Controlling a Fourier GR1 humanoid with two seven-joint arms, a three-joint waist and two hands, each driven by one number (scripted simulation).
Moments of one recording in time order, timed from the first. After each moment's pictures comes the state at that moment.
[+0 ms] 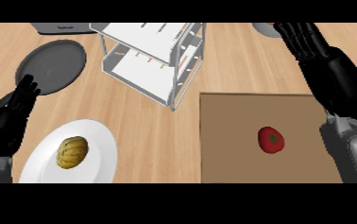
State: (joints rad) left arm -0.04 0.58 -0.05 -1.38 0.31 0.18 -0.09; right arm -0.41 -0.40 0.09 -1.70 -0.22 0.10 -0.02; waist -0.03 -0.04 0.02
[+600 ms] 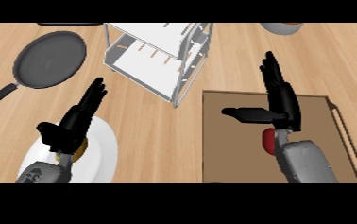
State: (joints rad) left arm -0.11 0.37 -0.25 -1.40 0.28 0.10 -0.12; right arm -0.26 -0.15 0.12 -1.43 -0.04 -0.28 0.02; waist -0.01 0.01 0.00
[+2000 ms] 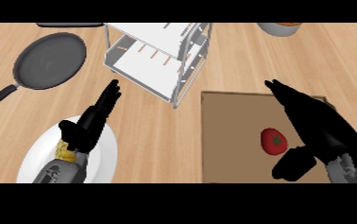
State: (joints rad) left arm -0.13 0.29 -0.27 -1.35 0.24 0.08 -0.12; right arm -0.35 -0.65 0.44 -2.00 0.26 0.35 1.07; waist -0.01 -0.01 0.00
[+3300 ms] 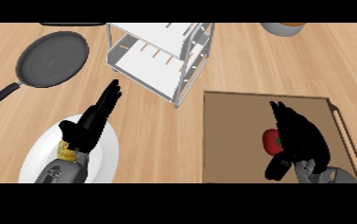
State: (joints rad) left arm -0.13 0.25 -0.23 -1.35 0.19 0.04 -0.11; right arm -0.16 -0.50 0.47 -1.81 0.60 0.31 1.06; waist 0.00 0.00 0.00
